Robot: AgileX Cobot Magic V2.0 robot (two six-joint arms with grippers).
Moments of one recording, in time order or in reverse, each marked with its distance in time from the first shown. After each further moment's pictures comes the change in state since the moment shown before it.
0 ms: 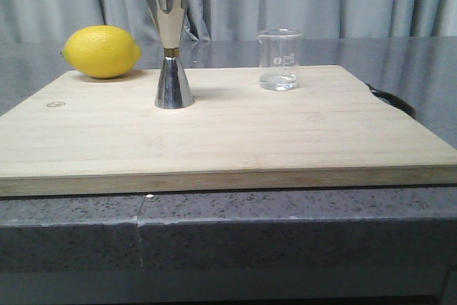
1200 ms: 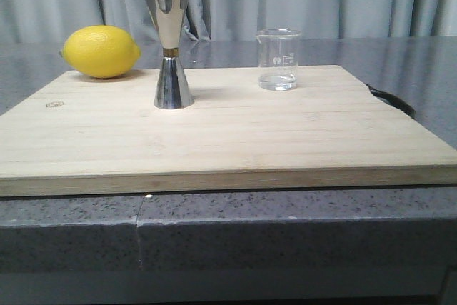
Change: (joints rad) left arm 0.000 0.000 0.000 0.014 0.004 -0.002; right arm 0.000 0.000 0.002 0.000 0.002 0.000
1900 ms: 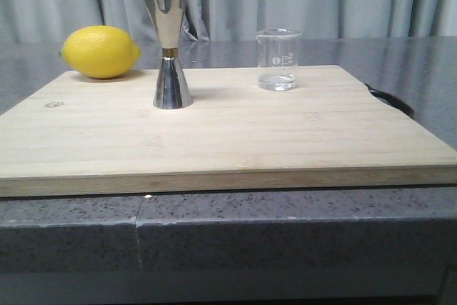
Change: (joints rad) left arm 0.000 0.000 0.000 0.000 0.000 0.000; right arm 0.000 -0.447 0.280 0.464 0.095 -0.145
